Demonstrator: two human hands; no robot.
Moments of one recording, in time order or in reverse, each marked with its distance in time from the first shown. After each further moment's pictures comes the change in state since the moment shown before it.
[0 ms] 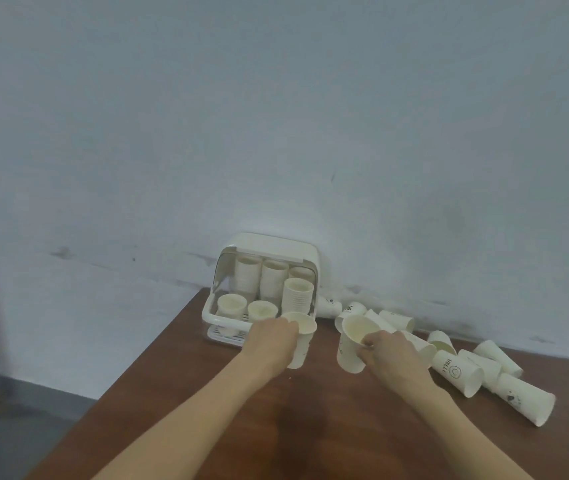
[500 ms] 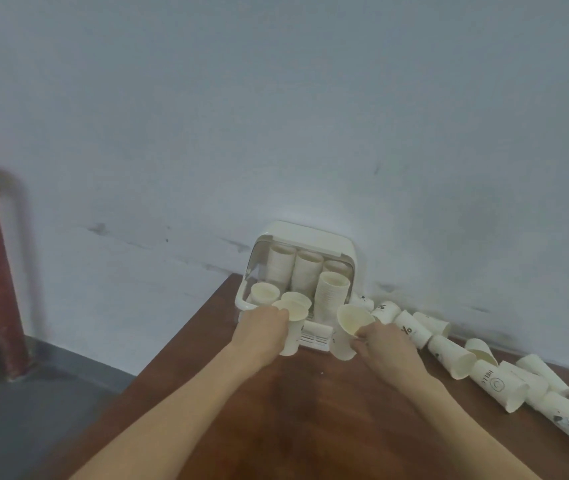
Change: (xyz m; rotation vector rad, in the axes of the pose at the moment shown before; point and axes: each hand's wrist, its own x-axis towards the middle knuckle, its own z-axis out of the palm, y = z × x) left_hand -0.027 -0.072 0.015 -0.060 0.018 -0.142; right_hand 0.026 -0.057 0.034 -0.054 -0.007 -0.168
